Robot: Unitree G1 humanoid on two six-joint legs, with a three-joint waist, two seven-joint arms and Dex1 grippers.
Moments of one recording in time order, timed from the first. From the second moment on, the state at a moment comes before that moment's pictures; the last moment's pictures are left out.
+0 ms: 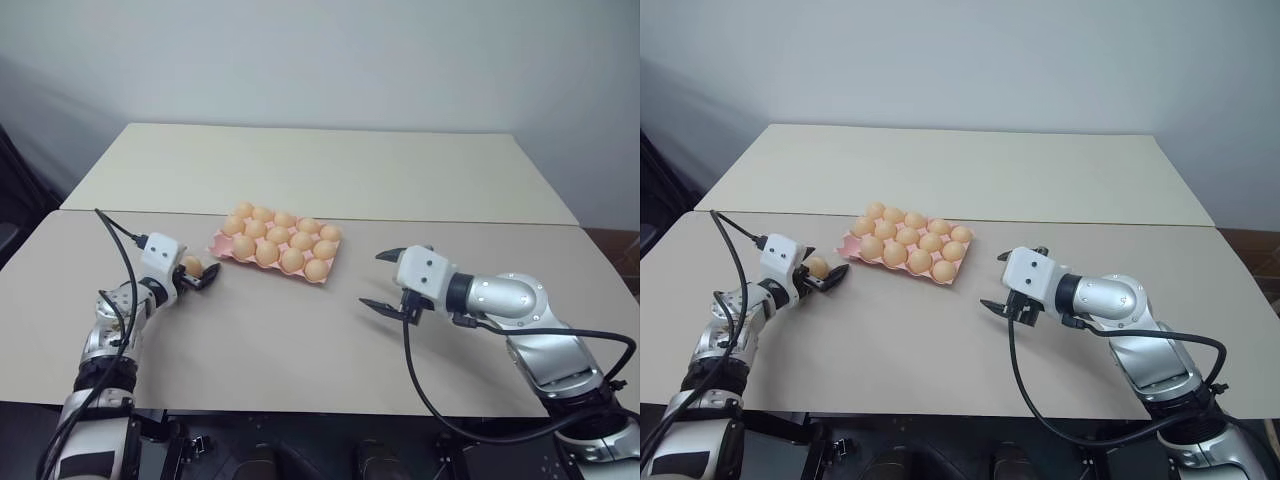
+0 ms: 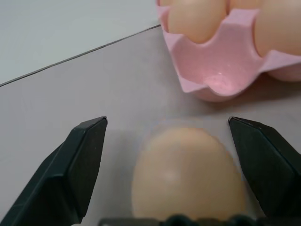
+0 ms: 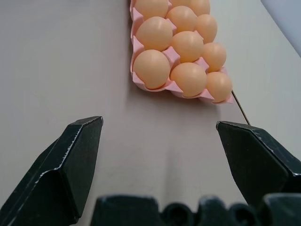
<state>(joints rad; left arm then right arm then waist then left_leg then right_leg) -0.58 0.58 0.16 0.70 -0.12 -0.03 -0.62 -0.43 -0.70 0.18 -0.40 0.08 0.45 0.83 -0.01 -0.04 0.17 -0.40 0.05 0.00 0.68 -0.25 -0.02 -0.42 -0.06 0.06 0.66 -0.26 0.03</state>
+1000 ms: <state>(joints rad) -0.51 0.59 0.19 0.43 -0.21 -0.07 -0.73 -0.42 -0.69 0.18 -0.47 0.07 0.47 0.80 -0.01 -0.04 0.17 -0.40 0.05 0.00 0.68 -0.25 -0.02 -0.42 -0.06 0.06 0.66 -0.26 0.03</state>
